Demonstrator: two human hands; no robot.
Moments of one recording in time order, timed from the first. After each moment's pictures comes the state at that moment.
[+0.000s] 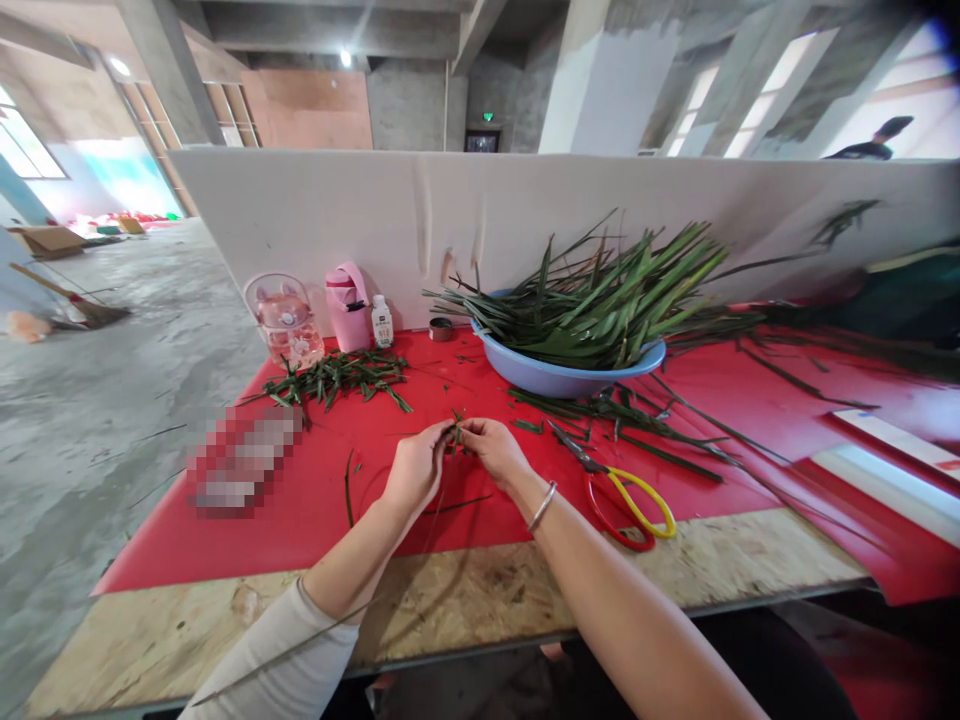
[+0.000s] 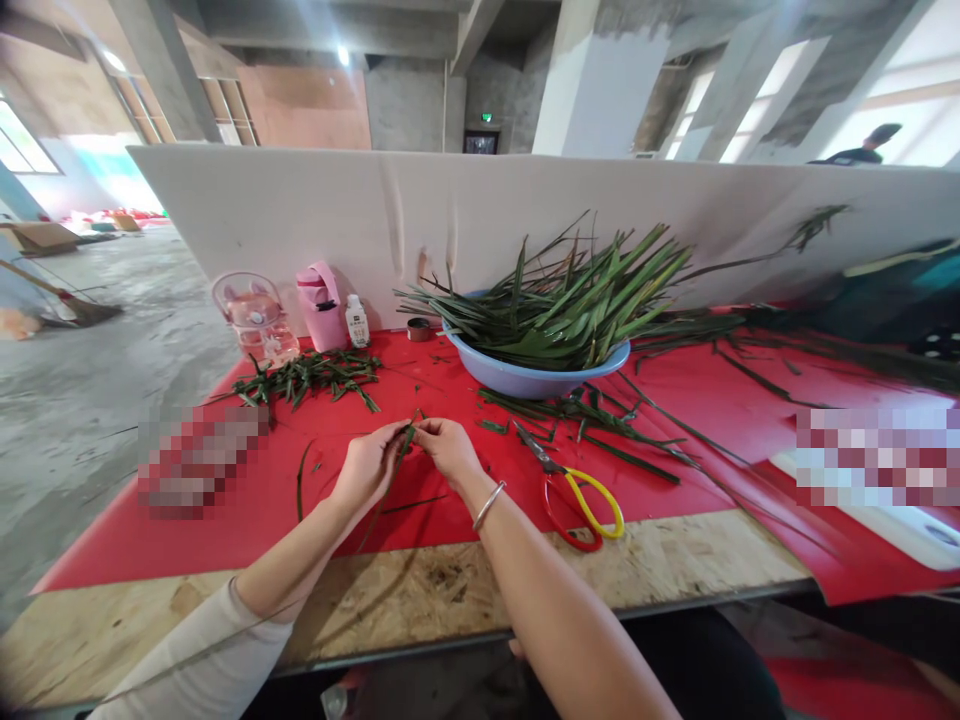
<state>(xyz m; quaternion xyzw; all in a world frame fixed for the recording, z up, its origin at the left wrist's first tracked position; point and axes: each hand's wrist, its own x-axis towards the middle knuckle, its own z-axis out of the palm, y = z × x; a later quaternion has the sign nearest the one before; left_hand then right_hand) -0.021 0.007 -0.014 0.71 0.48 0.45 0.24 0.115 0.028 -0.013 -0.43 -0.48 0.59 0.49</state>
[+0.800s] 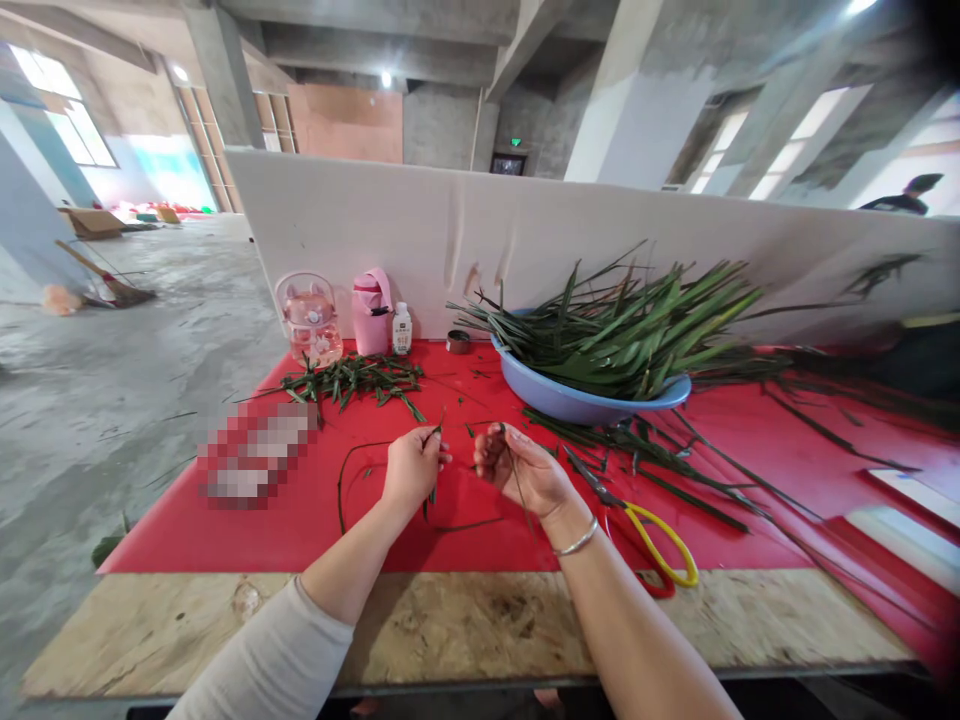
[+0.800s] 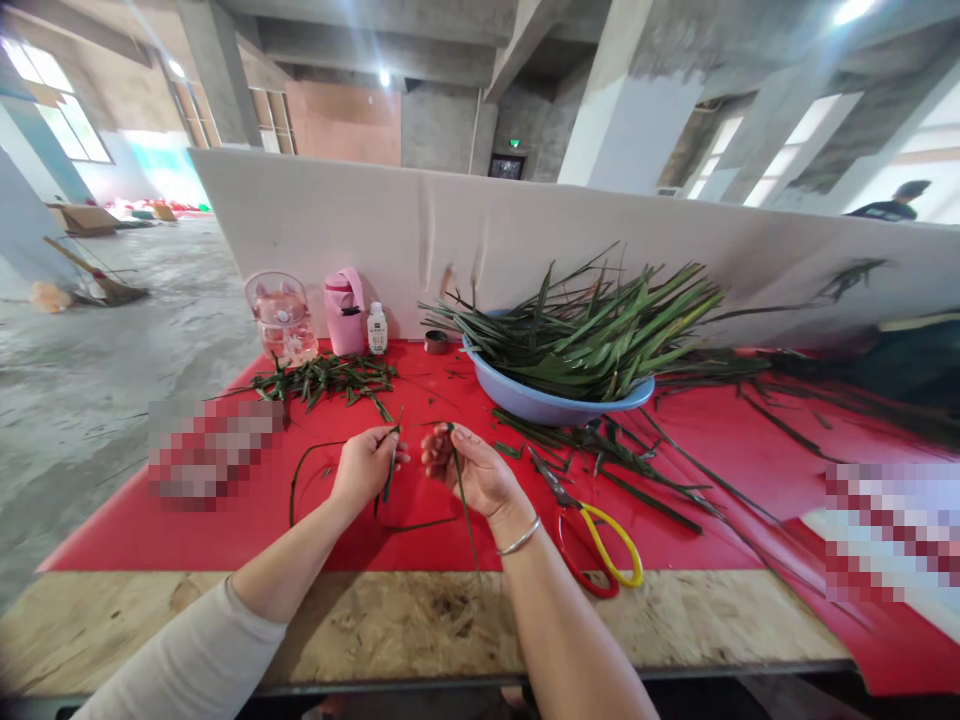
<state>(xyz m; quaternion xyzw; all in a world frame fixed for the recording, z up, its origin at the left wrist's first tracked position) -0.029 0.017 -0.006 0.51 0.58 0.49 0.41 0.137 0.016 0.011 -0.23 -0.34 0.78 0.47</state>
